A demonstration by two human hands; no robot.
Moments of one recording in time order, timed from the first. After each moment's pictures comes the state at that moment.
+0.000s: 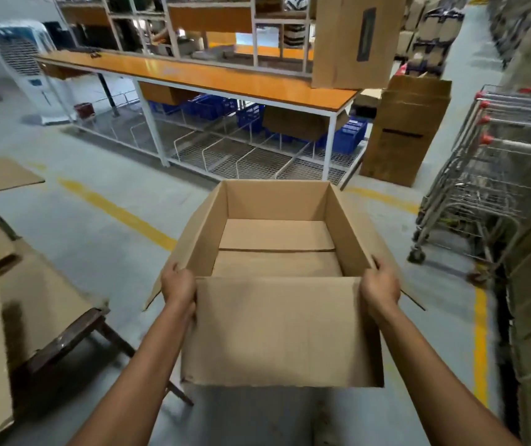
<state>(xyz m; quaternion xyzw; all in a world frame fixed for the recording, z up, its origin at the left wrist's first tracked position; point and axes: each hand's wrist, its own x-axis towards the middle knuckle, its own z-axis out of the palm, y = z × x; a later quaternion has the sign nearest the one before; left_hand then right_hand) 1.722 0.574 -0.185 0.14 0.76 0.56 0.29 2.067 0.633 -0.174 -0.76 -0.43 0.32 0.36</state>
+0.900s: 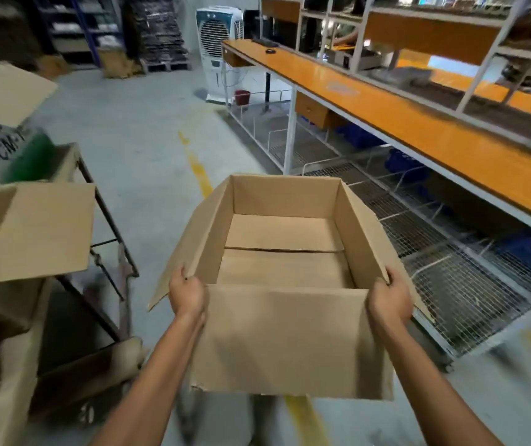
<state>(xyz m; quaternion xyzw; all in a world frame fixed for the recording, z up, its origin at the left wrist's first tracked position) 1.364 0.927 -0.209 -0.07 0.74 0.65 0.11 1.616 1.145 -0.175 -0.63 -0.61 0.37 0.31</state>
